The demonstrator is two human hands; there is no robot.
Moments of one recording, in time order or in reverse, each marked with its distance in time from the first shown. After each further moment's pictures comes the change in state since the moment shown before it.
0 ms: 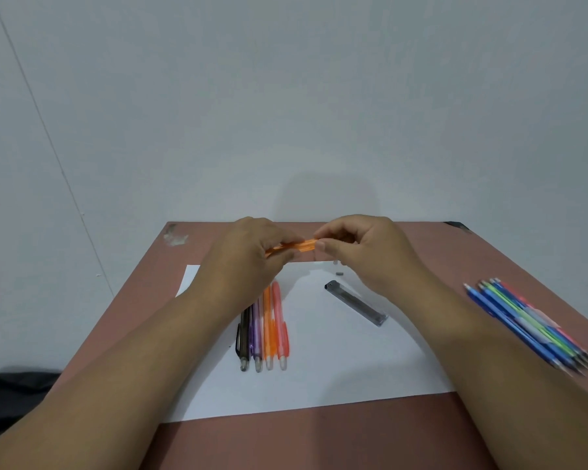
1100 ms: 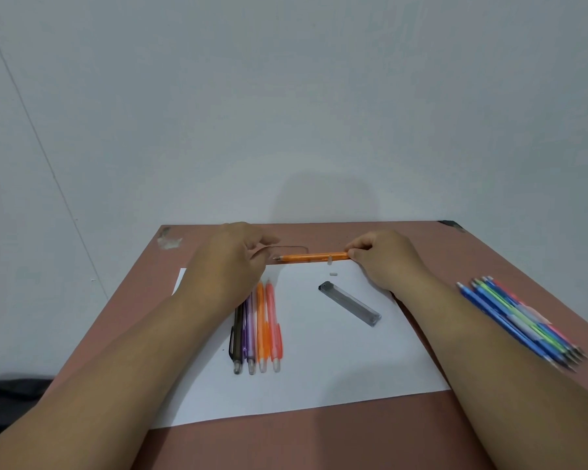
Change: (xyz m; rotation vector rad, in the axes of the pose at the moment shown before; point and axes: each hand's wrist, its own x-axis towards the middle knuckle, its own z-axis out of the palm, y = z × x) left_hand -0.003 -0.008 0.003 0.024 0.001 -0.234; right_hand 0.024 0.058 -0.021 -0.361 0.071 0.281
